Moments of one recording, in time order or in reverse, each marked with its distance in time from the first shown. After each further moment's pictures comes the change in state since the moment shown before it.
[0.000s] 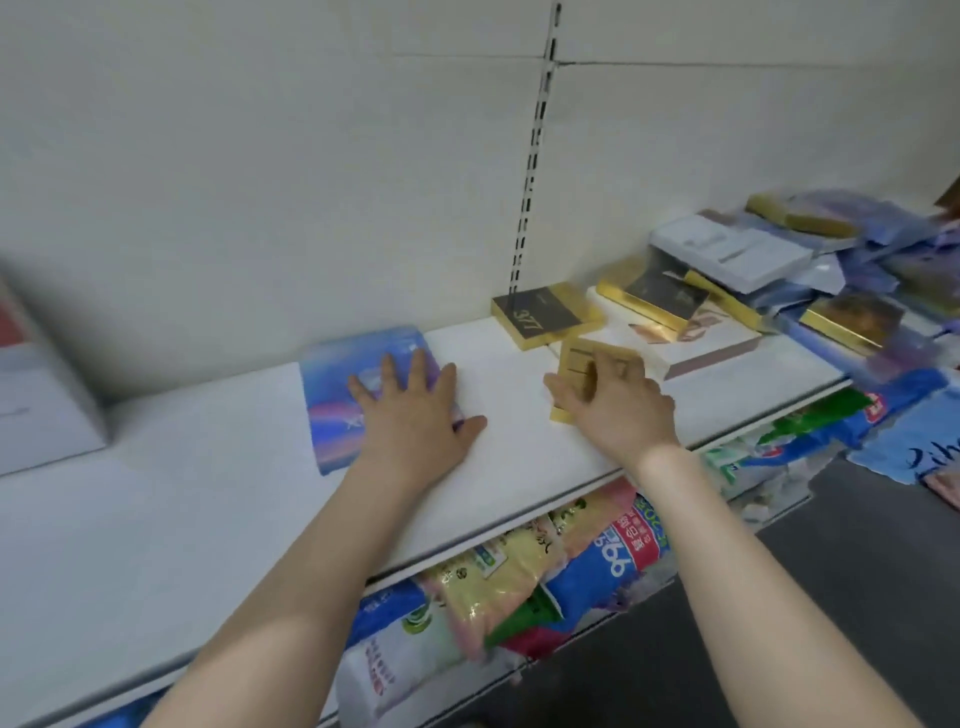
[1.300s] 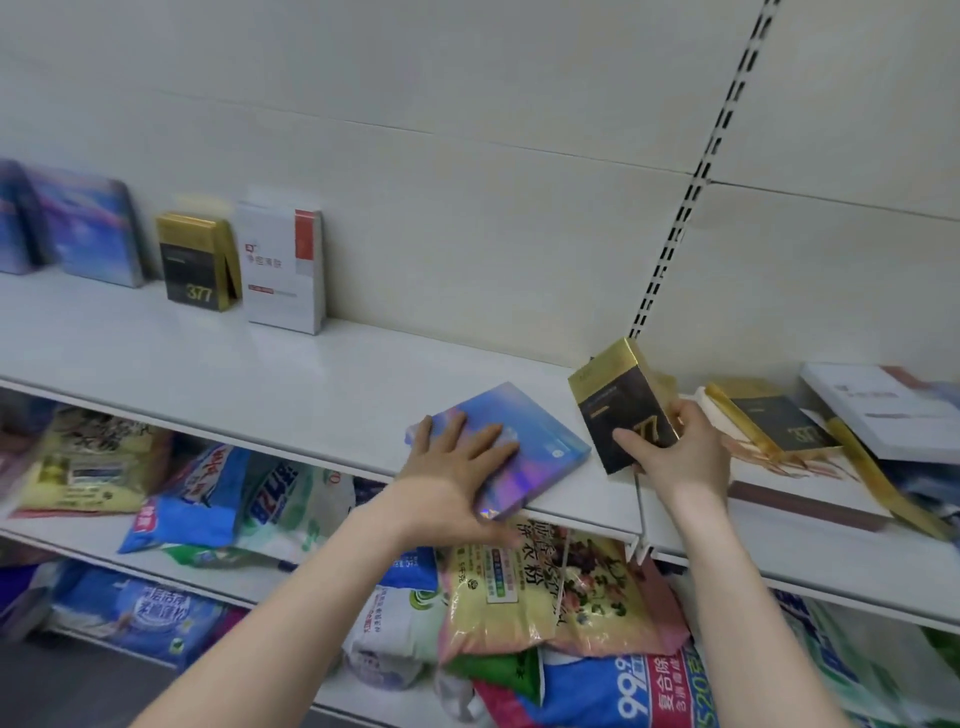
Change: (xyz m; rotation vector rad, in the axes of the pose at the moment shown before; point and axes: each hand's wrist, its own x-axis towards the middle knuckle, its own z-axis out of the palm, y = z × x) left_hand -0.119 0.069 -0.009 -0.188 -0.014 -0.138; right_hand 0.018 0.042 -0.033 0.667 0.024 -0.392
